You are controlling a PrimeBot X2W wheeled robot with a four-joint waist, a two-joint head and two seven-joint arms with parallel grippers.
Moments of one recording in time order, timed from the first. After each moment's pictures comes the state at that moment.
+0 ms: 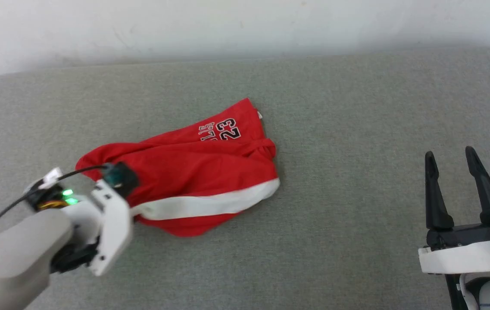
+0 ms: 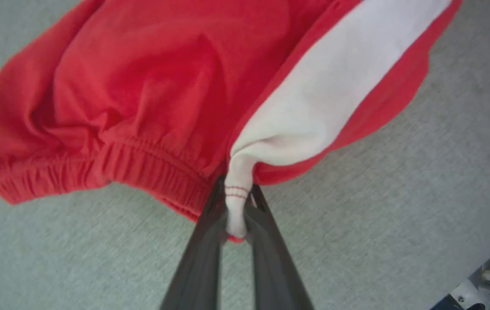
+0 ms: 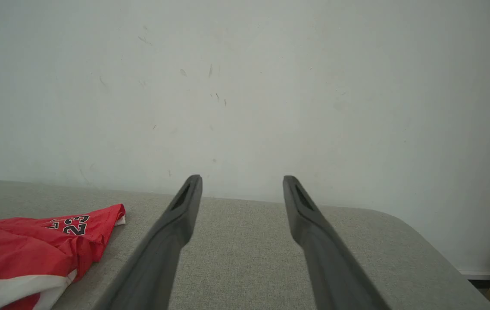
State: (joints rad) left arm -0.82 0.80 -1.24 0.29 -0.89 -0.12 0.44; right arm -0.02 -0.05 -0.09 -0.10 0.03 0.13 -0.26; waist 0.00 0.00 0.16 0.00
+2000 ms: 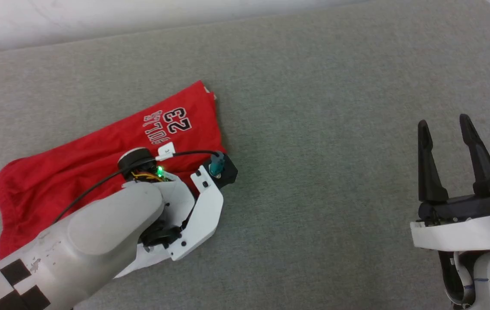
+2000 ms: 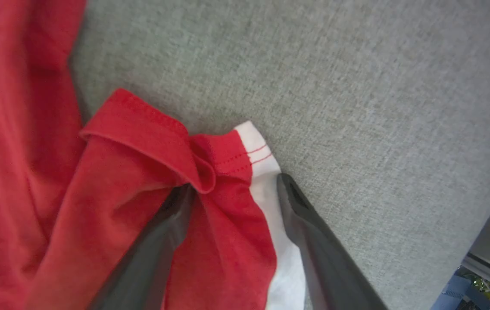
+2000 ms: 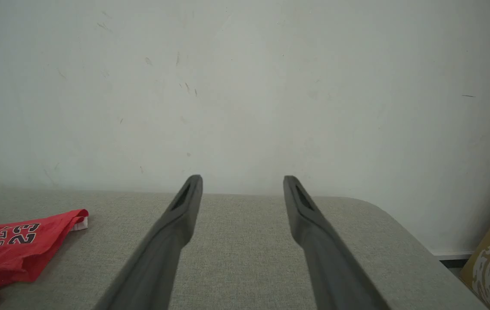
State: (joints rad) left arm -0.91 0.55 -1.25 0.28 -0.80 -0.14 0.73; right arm -0.11 -0.05 -0.05 -0.10 0.06 0.13 -0.26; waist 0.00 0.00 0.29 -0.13
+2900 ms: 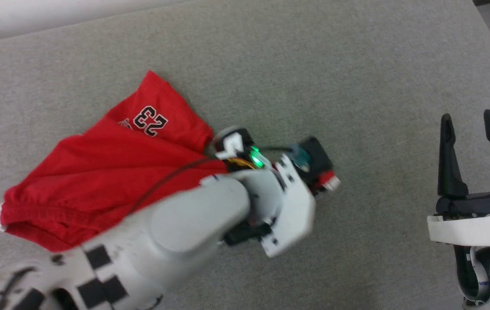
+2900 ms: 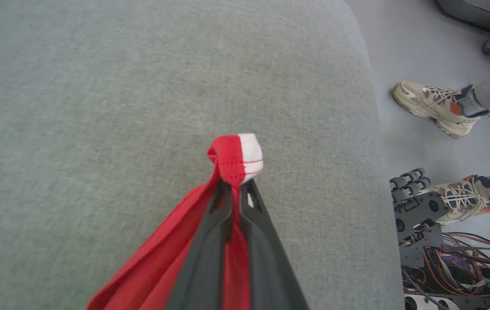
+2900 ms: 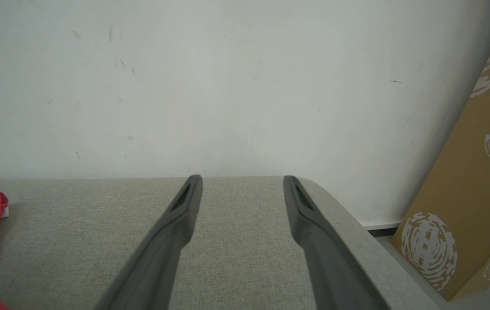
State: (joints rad) left arm -1.01 0.32 -1.28 0.26 -0.82 -0.13 0.37; right arm -0.13 -0.05 -0.11 -0.11 0.07 0.13 -0.26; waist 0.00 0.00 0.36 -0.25
